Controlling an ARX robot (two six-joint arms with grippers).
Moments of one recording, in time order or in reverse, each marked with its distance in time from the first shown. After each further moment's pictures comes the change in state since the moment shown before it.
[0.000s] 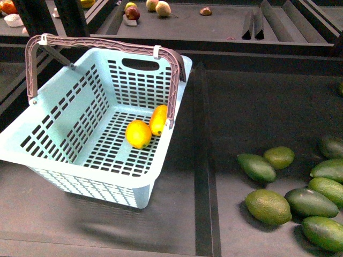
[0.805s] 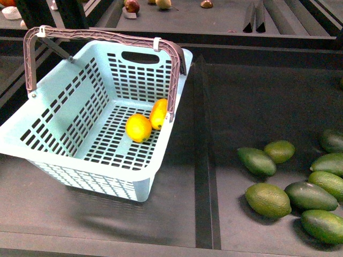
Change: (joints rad) left arm 0.000 0.000 0.000 0.000 0.000 0.002; right arm 0.000 0.000 0.000 0.000 0.000 0.000
